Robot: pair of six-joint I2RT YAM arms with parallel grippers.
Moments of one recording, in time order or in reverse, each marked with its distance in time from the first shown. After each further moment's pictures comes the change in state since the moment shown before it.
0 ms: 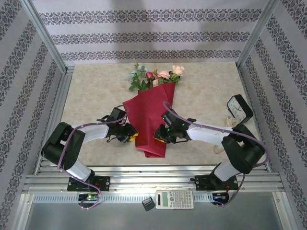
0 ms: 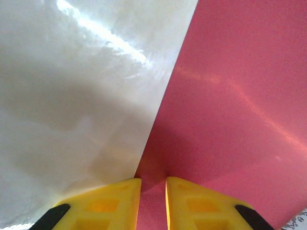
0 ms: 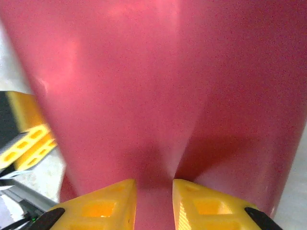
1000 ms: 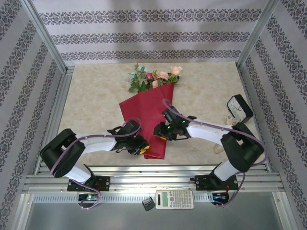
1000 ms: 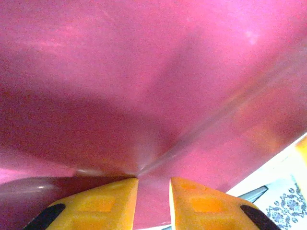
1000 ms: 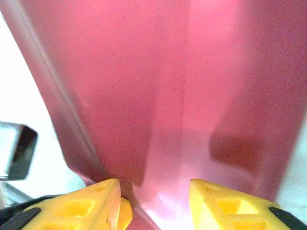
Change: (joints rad) left arm -0.325 -0.076 -0.087 0.081 -0.089 -0.275; right arm -0.058 -0.019 0.026 -0.005 0.001 -0.098
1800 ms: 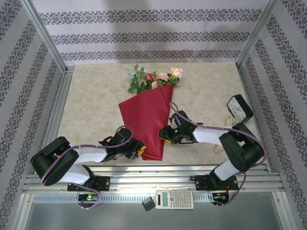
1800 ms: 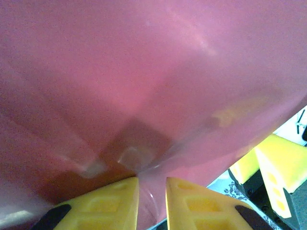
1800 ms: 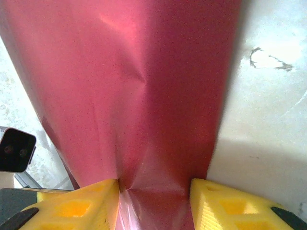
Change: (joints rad) left arm -0.006 -0.095 -0.274 0.397 -0.060 -0.257; right arm -0.076 0.013 -0.203 0.270 -0.151 -0.059
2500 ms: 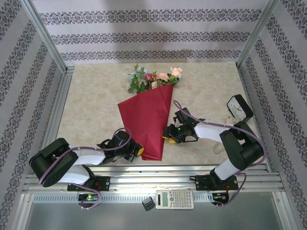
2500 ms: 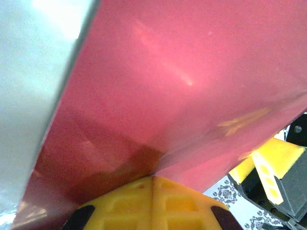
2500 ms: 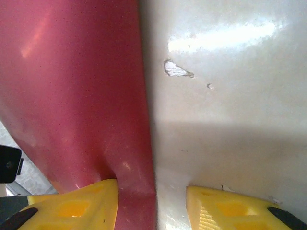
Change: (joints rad) left arm 0.008 -0.019 -0.068 0.076 -0.016 -0.063; right arm -0.072 0.041 0.080 -0.192 -0.022 -0.033
